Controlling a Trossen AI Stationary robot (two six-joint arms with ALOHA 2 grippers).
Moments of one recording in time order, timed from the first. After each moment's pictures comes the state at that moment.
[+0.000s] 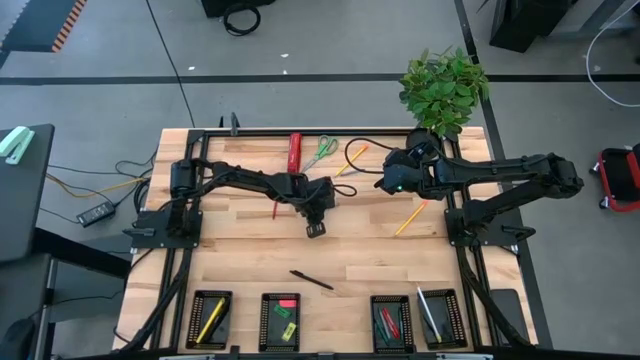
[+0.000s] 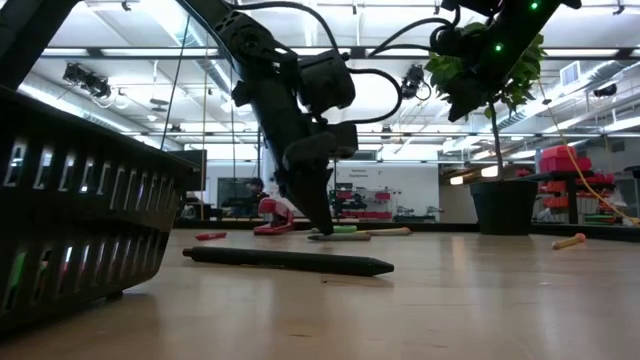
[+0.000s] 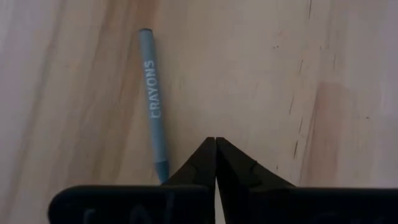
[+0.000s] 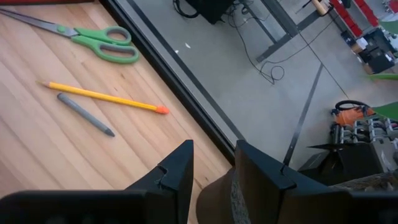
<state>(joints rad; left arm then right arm) 0.13 2.01 1.28 -0.36 0.09 -0.08 -0.07 1.18 0.91 -0.77 0.93 0.27</state>
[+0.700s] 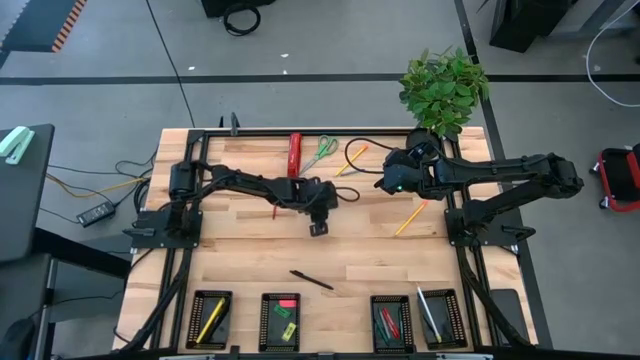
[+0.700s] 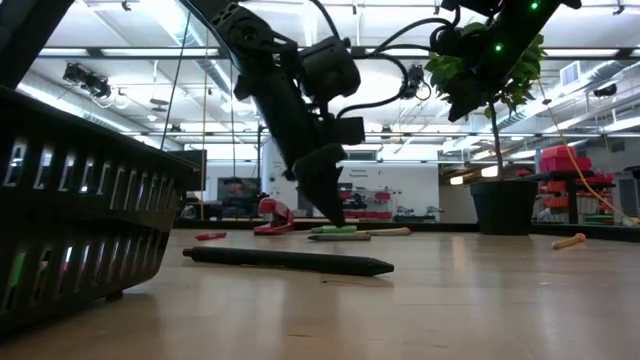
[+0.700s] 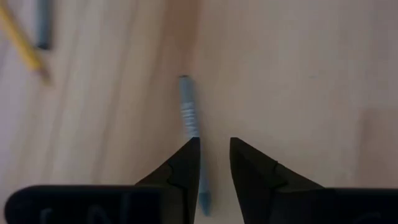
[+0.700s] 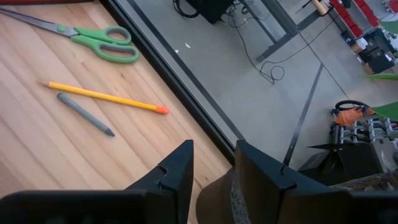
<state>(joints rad) 0.09 2.00 1.28 -0.29 -0.12 0.00 -0.07 1.18 0.91 -0.77 0.93 0.27</state>
